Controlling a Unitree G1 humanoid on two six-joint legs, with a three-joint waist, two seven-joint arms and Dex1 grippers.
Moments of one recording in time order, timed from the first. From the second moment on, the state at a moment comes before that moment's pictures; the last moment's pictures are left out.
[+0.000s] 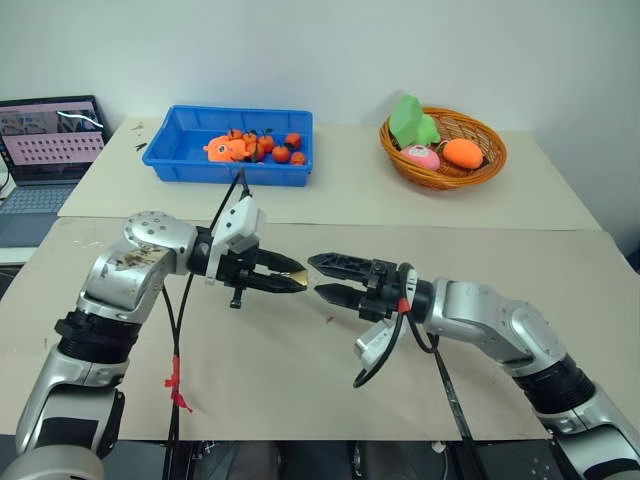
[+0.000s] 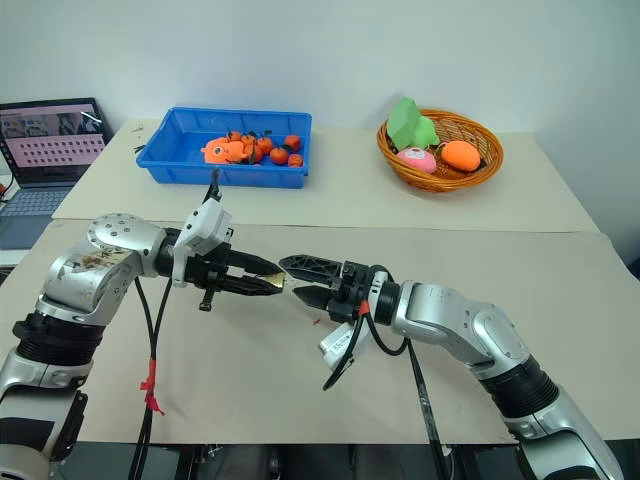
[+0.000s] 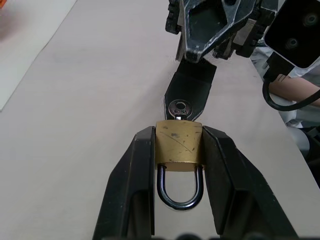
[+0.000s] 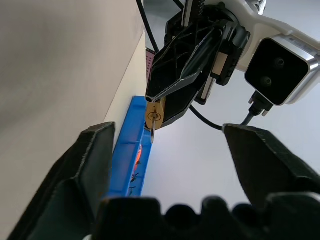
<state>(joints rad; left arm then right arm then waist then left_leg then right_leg) -0.67 0.73 -0.16 -0.07 -0.43 0.54 -1.39 -0.48 -0.67 0.35 -0.24 -0.76 -0.67 0.30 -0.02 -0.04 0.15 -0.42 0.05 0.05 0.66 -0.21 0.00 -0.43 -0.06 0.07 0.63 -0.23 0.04</state>
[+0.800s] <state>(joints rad) -0.68 0.73 -0.15 -0.07 -0.43 0.53 -1.38 -0.46 -0.65 0.34 -0.24 -0.72 -0.64 0.37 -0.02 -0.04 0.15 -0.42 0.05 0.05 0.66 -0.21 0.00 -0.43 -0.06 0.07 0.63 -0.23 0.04</state>
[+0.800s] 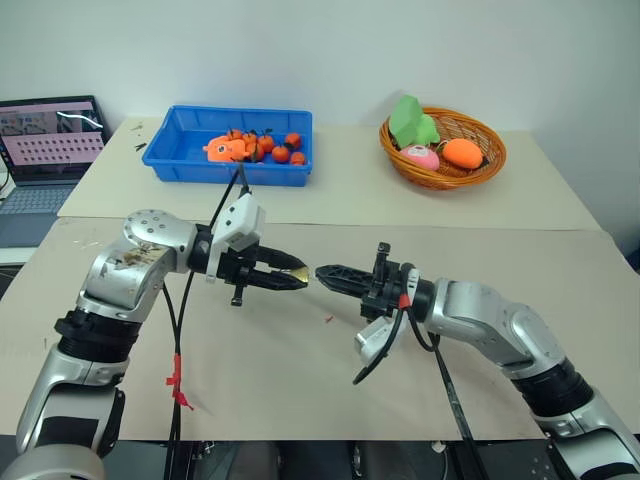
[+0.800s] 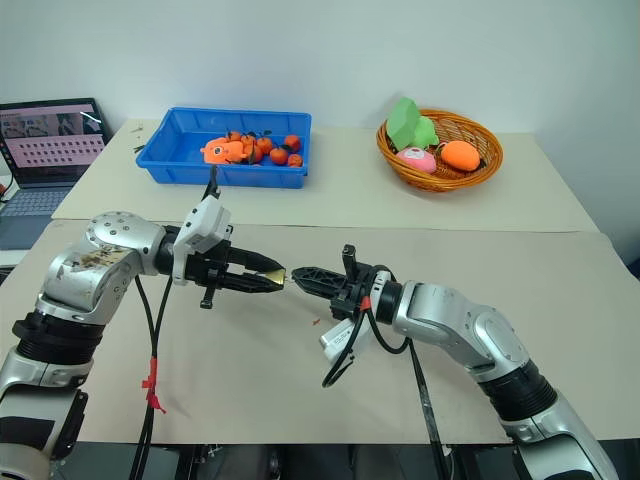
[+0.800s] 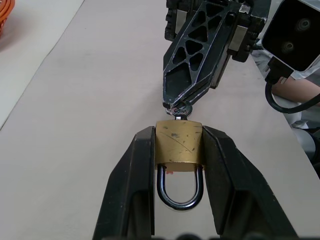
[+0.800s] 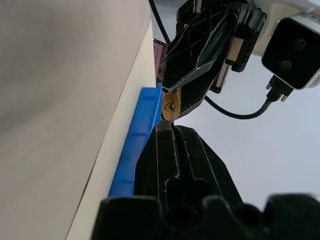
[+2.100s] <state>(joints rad) -0.67 0.73 -0.13 -0.07 -0.43 0.54 -1.33 -0.49 -0.50 0.33 -0.35 -0.27 -0.10 0.76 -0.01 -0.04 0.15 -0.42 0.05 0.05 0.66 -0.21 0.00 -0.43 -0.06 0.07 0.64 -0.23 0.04</state>
